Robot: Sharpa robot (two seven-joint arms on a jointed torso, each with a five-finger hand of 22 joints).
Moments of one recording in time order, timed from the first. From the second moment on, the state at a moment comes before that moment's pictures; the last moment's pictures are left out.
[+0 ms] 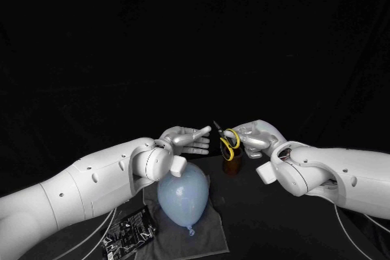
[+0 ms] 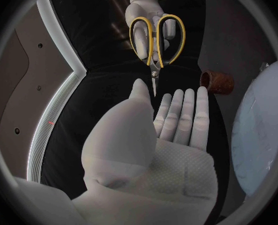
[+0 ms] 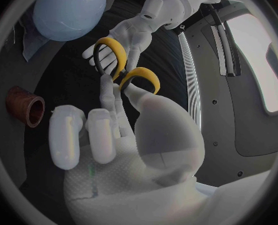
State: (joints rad) left arm 1.29 -0.33 -0.03 1.15 -0.06 -0.23 -0.01; left_hand 1.50 -0.01 -0.16 0.29 0.05 0.72 0.19 0.26 0.27 0.97 0.21 0.07 0.06 0.85 0.18 0.16 0.27 0.18 0.88 0.29 0.09 0.06; right arm 1.33 -1.08 -0.17 1.73 -0.36 -0.59 0.20; right_hand 1.23 0.00 0.45 0.02 0.05 1.05 0.13 0.21 0.70 1.25 0.08 0.18 0.65 1.47 -0.02 1.45 1.31 0.04 1.46 0.08 1.42 1.31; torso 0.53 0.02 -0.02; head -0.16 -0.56
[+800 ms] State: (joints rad) left arm 1.29 -0.29 -0.02 1.13 0.02 -0.16 0.03; left_hand 1.51 -0.01 -0.18 0.29 0.05 0.69 0.19 0.25 0.26 0.92 0.21 0.06 0.06 0.82 0.18 0.13 0.25 0.17 0.85 0.29 0.07 0.07; right arm 1.34 -1.07 -0.16 1.76 -0.36 -0.60 0.20; right_hand 1.23 -0.01 0.45 0.02 0.05 1.05 0.13 0.20 0.70 1.25 0.08 0.18 0.65 1.47 -0.02 1.45 1.31 0.04 1.46 0.08 1.42 1.31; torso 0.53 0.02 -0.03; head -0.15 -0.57
